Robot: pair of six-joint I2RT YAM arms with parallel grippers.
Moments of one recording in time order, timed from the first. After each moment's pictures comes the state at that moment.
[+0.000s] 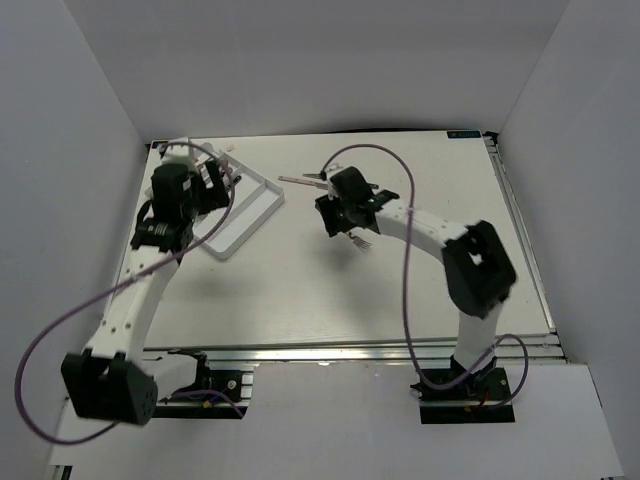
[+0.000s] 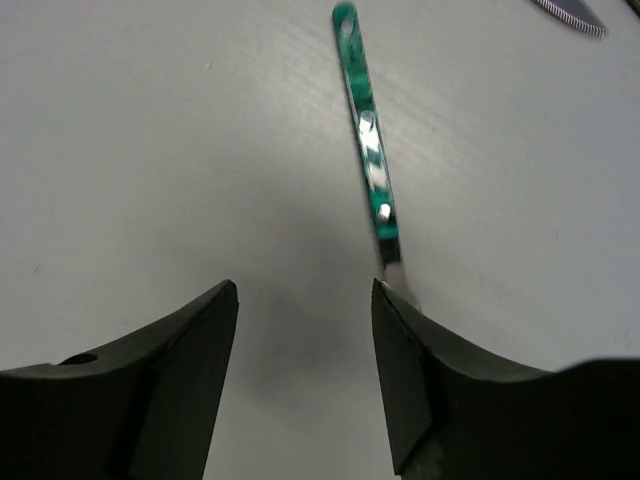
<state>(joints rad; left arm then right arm) -0.13 1.20 1.10 -0.32 -0.17 -0.21 0.69 1.83 1.36 -0.36 0.05 0.11</state>
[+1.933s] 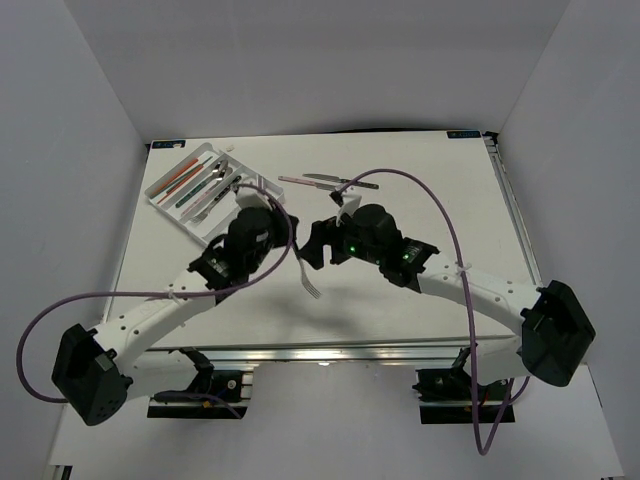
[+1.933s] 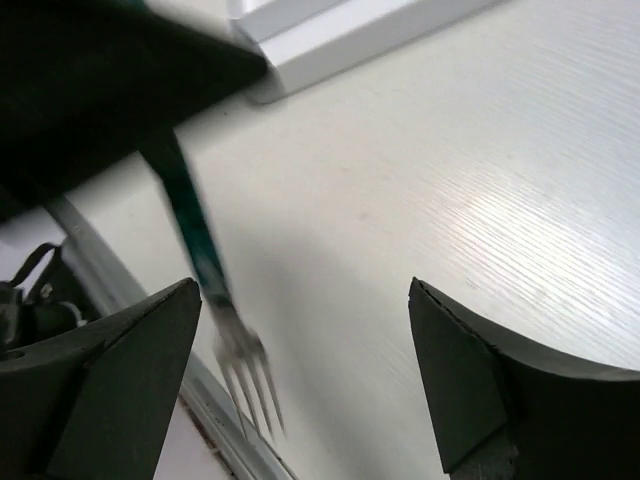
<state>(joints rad) -0.73 1.12 0.77 0.03 -0.32 -0.77 0.89 1.37 0.95 0.04 -0.11 0.40</state>
